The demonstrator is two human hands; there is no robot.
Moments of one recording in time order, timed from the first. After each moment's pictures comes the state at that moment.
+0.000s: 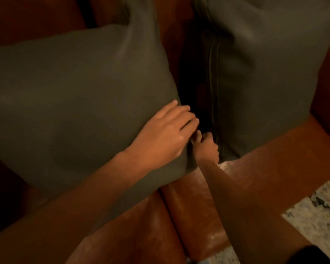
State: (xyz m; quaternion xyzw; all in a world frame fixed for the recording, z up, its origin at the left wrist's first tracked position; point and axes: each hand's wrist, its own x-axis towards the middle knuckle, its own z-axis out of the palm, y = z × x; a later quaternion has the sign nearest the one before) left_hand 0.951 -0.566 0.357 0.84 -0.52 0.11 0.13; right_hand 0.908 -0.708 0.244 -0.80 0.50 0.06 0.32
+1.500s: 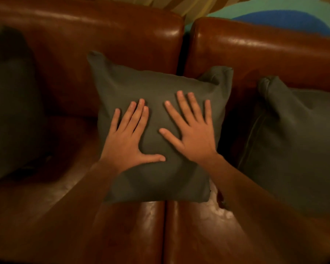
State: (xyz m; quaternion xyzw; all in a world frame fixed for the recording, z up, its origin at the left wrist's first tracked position) left_hand 0.929 -0.438 0.352 0.99 -0.11 0.11 0.05; right_hand 0.986 -0.631 0.370 -0.94 -0.29 -0.17 0.07
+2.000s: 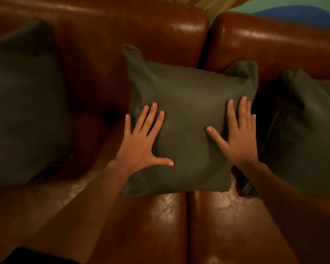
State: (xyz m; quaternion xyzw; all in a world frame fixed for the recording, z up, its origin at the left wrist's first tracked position) left_hand 0.903 -0.383 0.341 0.98 -0.14 0.02 0.09; right_hand 0.945 -0.641 0.368 -0.98 -0.10 -0.08 0.13
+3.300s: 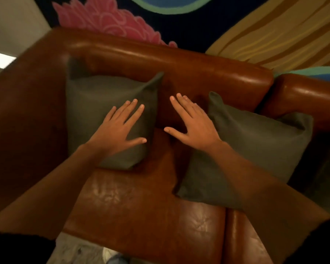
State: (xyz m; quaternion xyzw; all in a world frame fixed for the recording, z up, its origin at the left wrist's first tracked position) left_hand 0.824 -0.149 0.491 1.00 -0.03 0.00 0.06; right_hand 0.936 -0.372 0.484 -0.89 -0.43 -0.04 0.18
